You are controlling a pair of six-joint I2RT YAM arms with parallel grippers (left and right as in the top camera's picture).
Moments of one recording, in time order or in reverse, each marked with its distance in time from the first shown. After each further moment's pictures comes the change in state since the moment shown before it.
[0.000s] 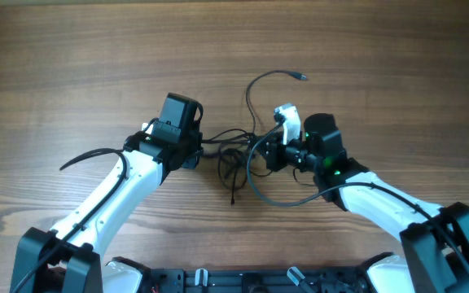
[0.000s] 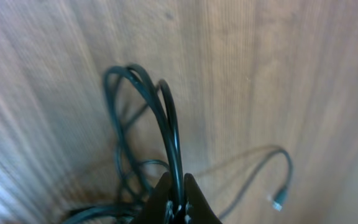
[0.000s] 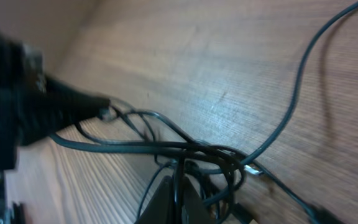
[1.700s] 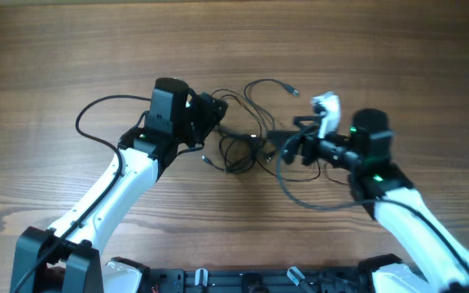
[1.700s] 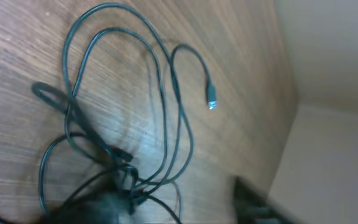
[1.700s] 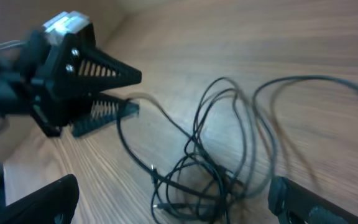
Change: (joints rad) left arm 0.047 0.006 0.003 0.348 0.343 0.624; right arm -0.168 -0.233 0.001 -0.168 -0.109 -0.142
